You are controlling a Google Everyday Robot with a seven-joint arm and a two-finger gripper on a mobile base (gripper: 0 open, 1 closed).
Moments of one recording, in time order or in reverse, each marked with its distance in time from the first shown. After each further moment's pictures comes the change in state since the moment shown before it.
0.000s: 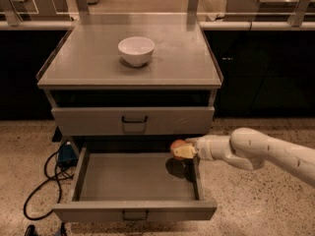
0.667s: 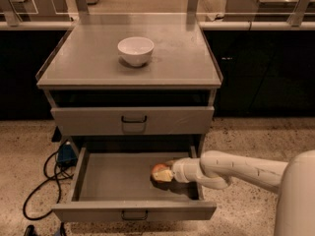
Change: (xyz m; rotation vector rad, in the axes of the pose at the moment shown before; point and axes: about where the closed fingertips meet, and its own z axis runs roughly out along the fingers) arm 0.090 0.044 0.107 -0.055 0.092 -0.024
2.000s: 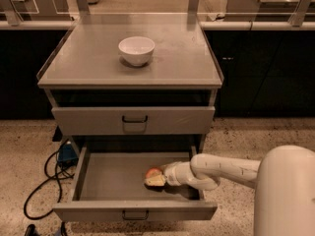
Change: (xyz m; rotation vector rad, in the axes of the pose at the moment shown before) arm 0.019 0.006 0.049 -0.053 0.025 -0.007
